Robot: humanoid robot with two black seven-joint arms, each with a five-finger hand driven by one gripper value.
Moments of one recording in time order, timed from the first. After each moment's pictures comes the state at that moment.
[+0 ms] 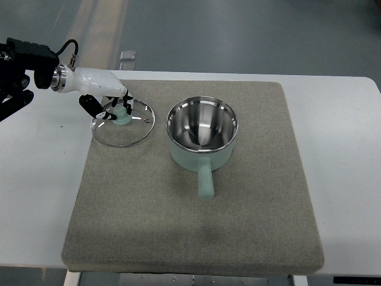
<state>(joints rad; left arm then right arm) -1.23 0.61 -0.08 -0.85 1.82 -0.20 -0.61 0.04 0.00 -0.05 0.15 0.03 -0.06 0.10</state>
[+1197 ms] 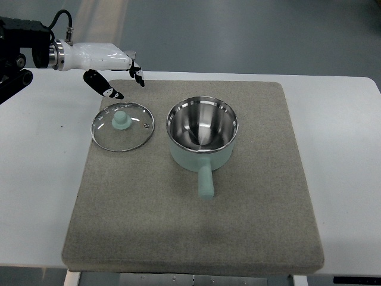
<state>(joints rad) -1.27 0.61 -0.16 -0.85 1.68 -0.20 -0.61 0.04 0.00 -0.05 0.15 0.03 -0.06 0.10</state>
